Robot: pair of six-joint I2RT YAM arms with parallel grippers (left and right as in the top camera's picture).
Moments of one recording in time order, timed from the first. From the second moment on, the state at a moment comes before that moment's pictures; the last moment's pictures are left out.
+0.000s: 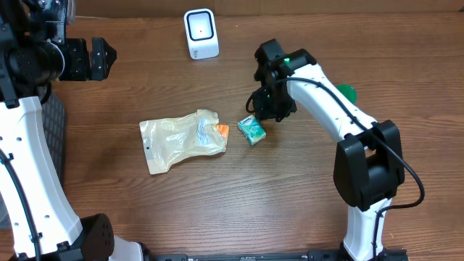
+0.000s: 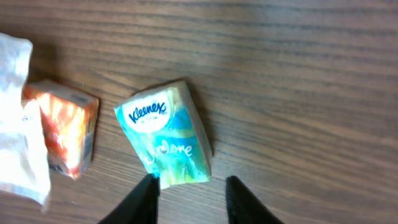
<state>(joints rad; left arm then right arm) 0.22 1.68 2.24 -1.45 0.16 0.18 0.42 2.09 1.74 -1.14 -0.16 0.23</state>
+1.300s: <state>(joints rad) 0.22 1.68 2.24 -1.45 0.16 0.18 0.36 2.07 1.43 -0.84 -0.66 0.16</state>
